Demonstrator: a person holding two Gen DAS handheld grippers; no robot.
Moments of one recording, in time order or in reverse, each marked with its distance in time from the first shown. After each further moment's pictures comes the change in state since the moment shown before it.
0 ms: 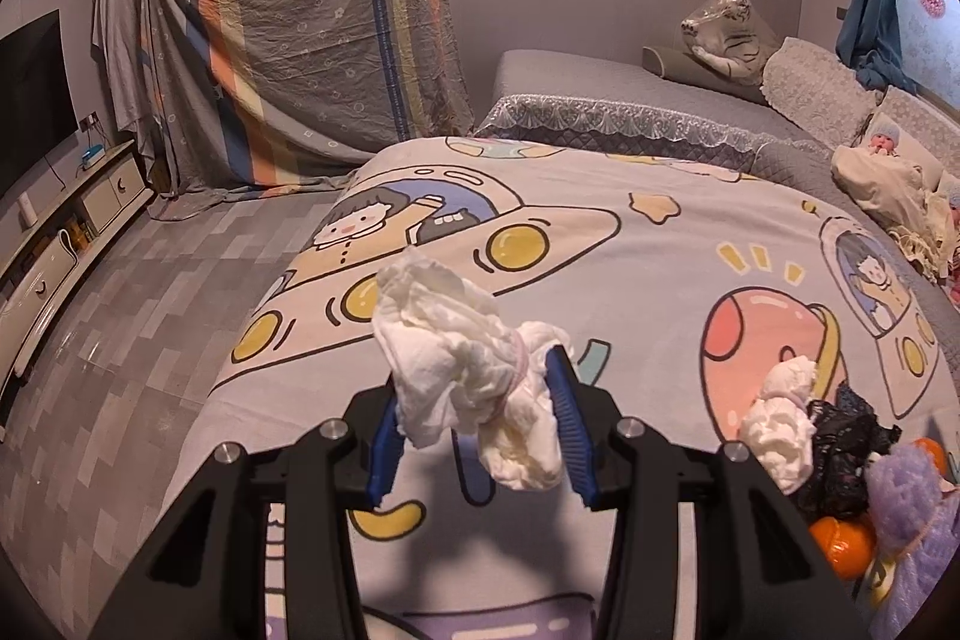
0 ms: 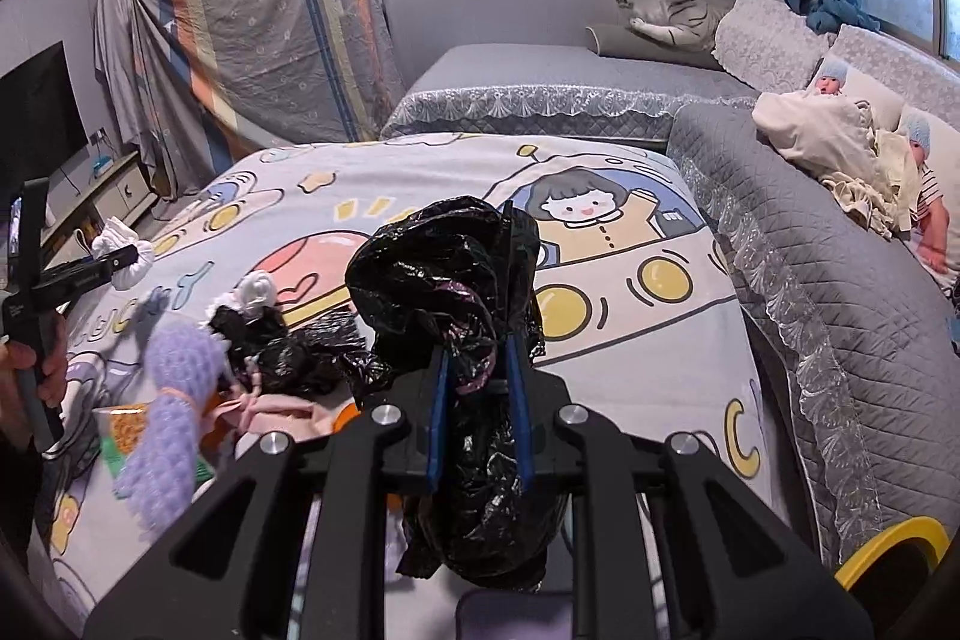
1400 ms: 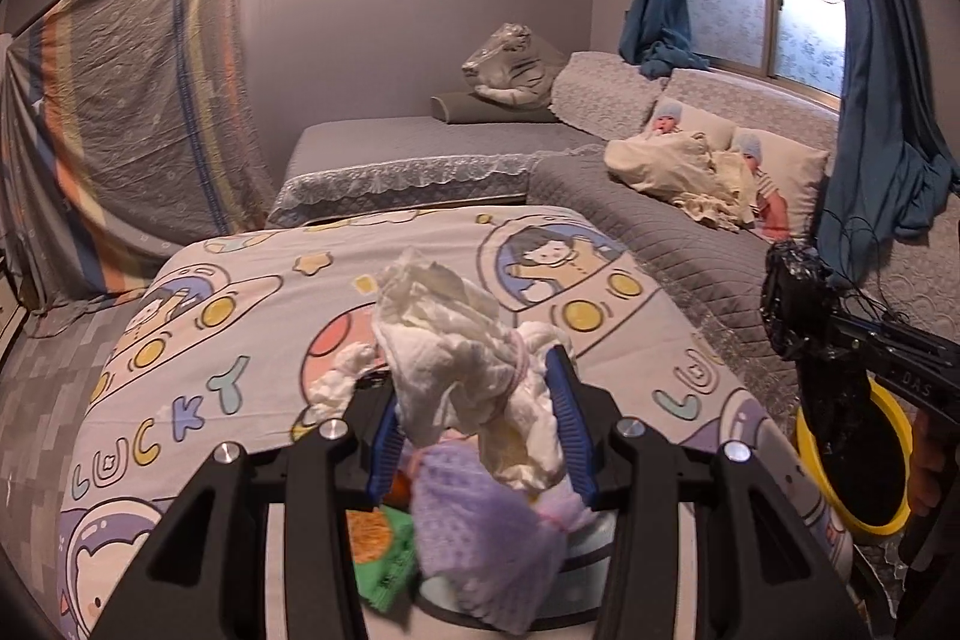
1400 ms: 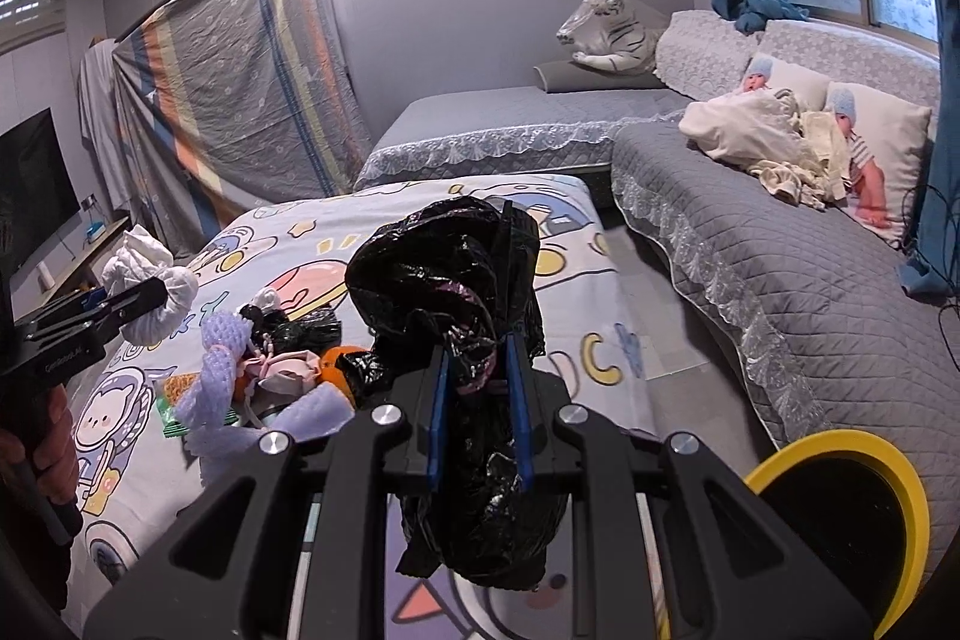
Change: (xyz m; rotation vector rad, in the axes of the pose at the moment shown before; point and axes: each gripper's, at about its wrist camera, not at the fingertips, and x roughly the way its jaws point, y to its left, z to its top) left arm -0.159 -0.182 -0.048 0.239 -0.140 -0.386; right arm -0.126 -0.059 -0.046 0.115 -0.118 -0.049
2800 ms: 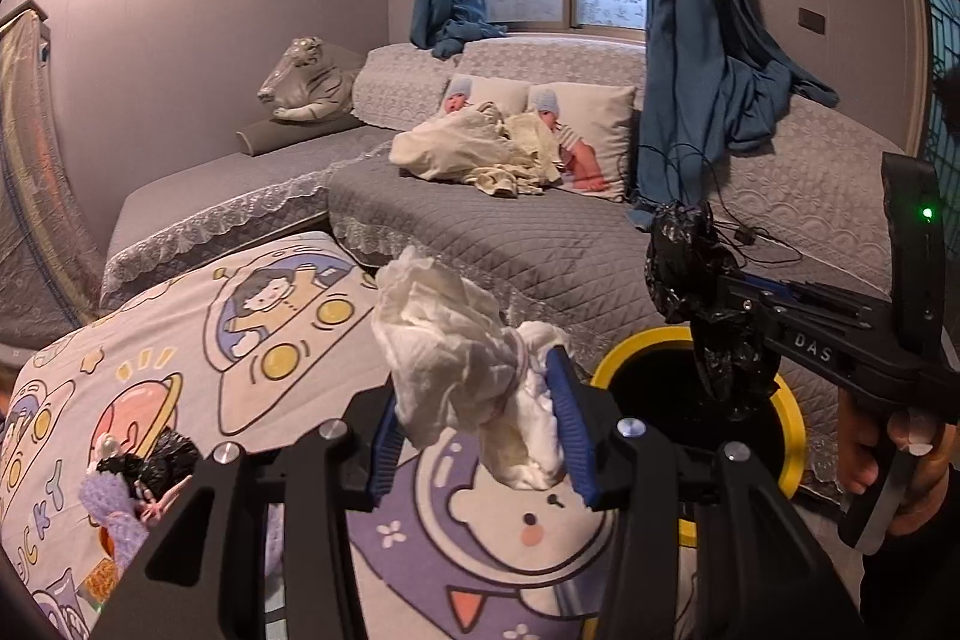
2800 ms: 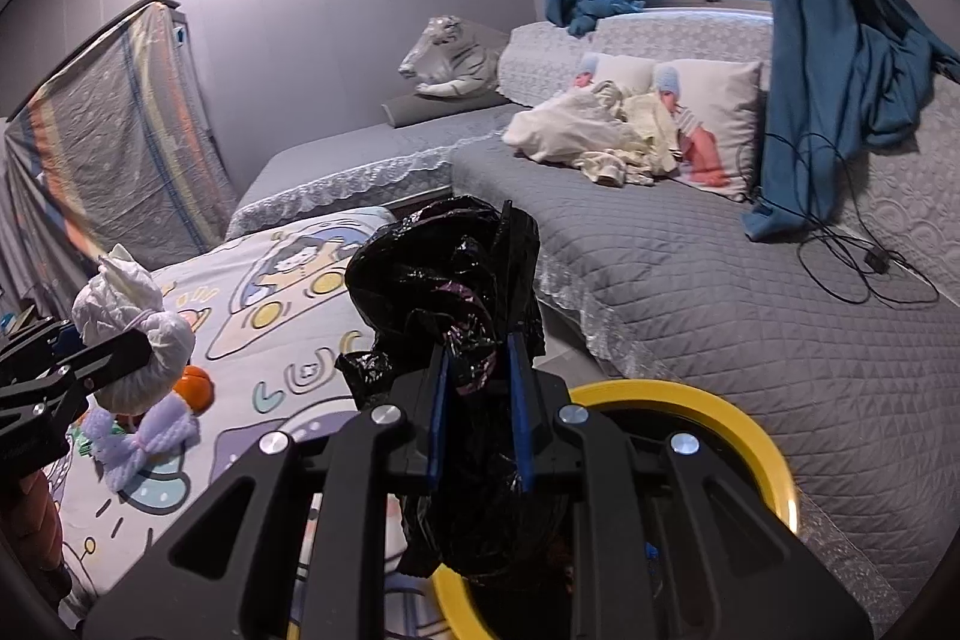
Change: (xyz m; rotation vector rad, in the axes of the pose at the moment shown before) left arm 0.001 -0.196 0.004 0.265 0.015 -0.354; right arm -0.097 -0.131 -0.041 0.184 -0.088 -0.293
